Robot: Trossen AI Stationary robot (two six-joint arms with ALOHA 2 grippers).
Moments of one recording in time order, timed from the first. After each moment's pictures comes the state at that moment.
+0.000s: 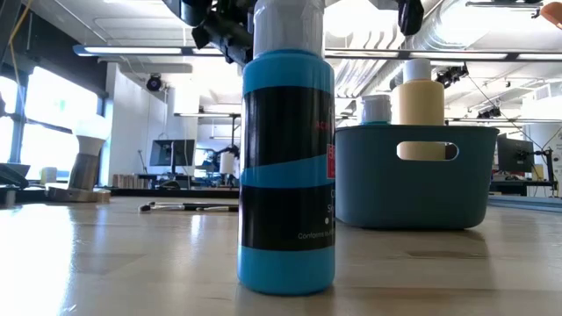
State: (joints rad) left arm 0.34 1.66 1.35 -0.35 0.51 -0.21; right arm 0.04 0.93 0.65 0.46 0.24 0.48
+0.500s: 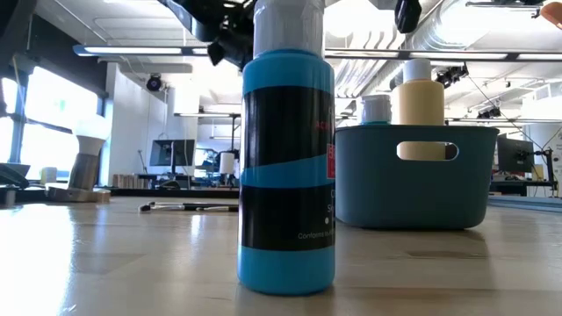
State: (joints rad) left arm 0.31 1.76 1.35 -0.16 0.54 -0.61; right arm -0.01 0.91 0.65 0.46 0.10 0.48
